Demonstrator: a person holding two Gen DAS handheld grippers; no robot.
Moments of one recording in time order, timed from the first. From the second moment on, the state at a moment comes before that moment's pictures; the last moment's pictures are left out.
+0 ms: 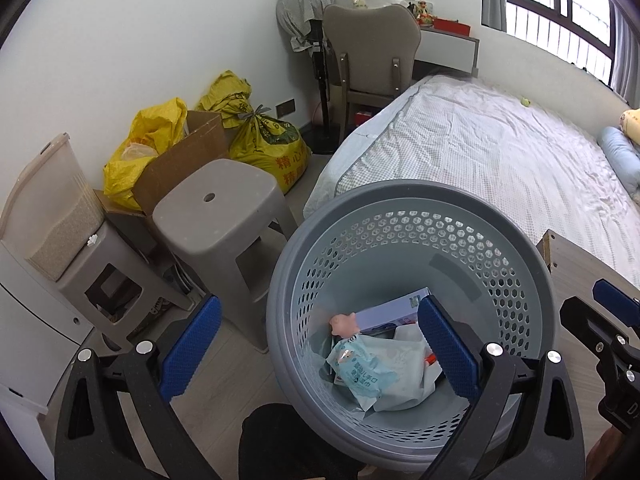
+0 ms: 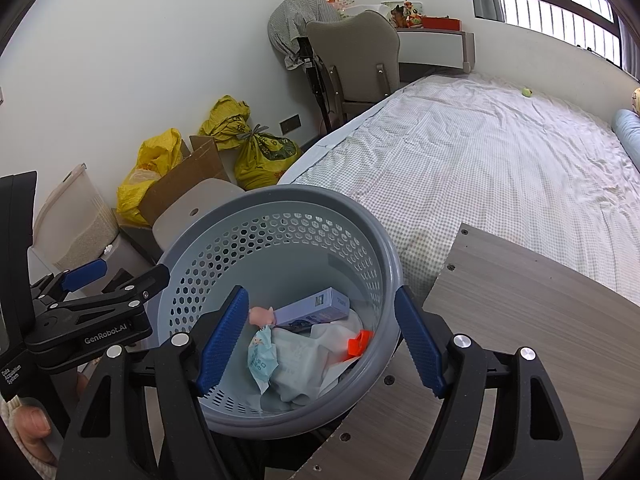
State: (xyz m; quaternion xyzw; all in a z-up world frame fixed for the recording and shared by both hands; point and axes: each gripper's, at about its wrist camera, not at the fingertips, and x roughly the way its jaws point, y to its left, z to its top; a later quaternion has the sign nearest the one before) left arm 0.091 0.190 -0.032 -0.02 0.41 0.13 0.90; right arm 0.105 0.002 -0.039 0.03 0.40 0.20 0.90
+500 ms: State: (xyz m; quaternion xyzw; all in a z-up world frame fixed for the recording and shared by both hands) left arm 0.091 0.190 -0.035 -0.02 0.41 0.13 0.90; right arm 0.102 0.008 -0.040 0.03 0.39 0.20 0.90
